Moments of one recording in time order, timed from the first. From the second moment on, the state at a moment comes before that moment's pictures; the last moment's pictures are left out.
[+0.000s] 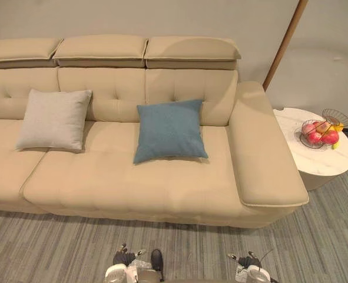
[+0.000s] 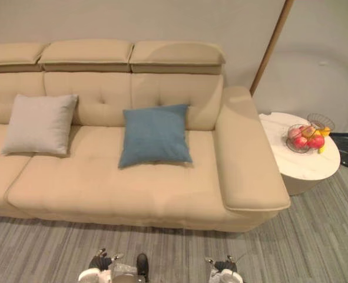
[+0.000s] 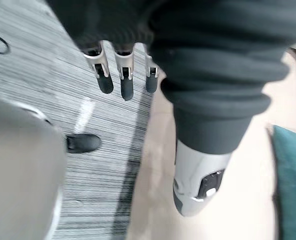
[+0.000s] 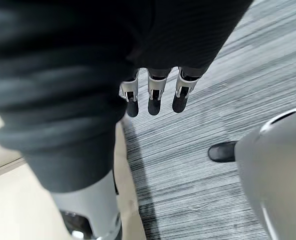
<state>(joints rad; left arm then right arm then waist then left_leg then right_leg) 0.05 0.03 0.18 1.10 -0.01 -0.14 0.10 -0.01 -0.01 -0.43 1.10 -0.08 -0.03 -0.18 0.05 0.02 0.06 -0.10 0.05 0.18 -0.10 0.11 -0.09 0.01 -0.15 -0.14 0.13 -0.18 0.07</state>
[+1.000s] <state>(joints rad) 0.03 0.12 0.12 1.17 0.04 -0.12 0.08 0.01 -0.06 -0.48 1.17 -0.08 -0.02 -0.17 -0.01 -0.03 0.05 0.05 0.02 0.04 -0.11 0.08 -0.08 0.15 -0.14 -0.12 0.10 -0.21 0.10</state>
